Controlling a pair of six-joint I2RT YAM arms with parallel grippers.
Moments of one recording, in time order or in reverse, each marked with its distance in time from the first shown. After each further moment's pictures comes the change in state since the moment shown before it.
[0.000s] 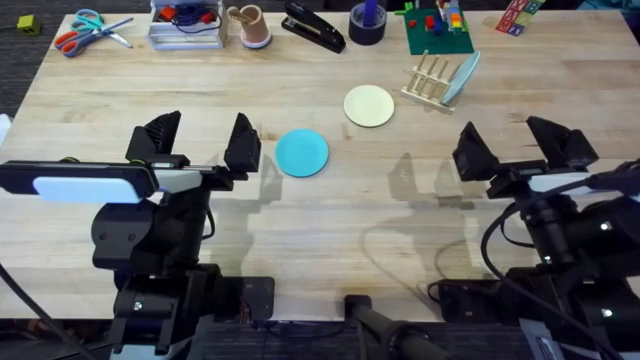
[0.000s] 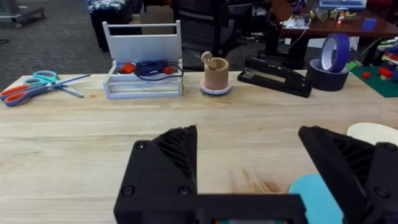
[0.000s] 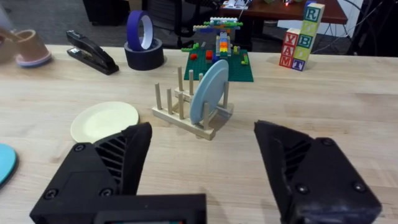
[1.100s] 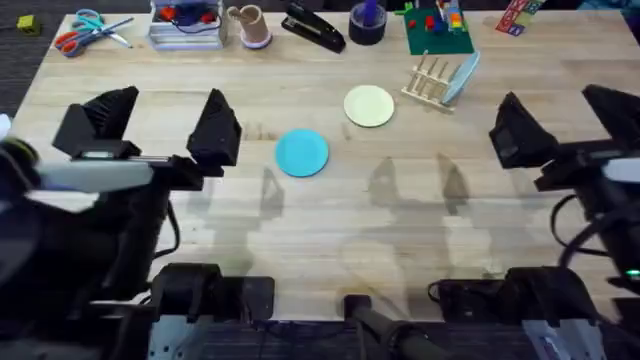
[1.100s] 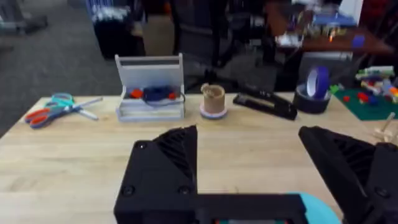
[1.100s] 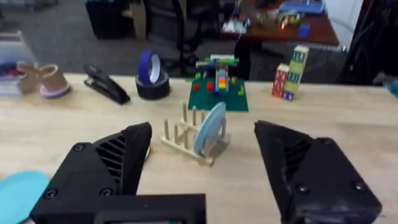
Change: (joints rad) left arm -0.003 0.070 0.388 -0.322 0.000 0.001; right arm 0.000 0.114 0.355 -0.213 -0.003 0.000
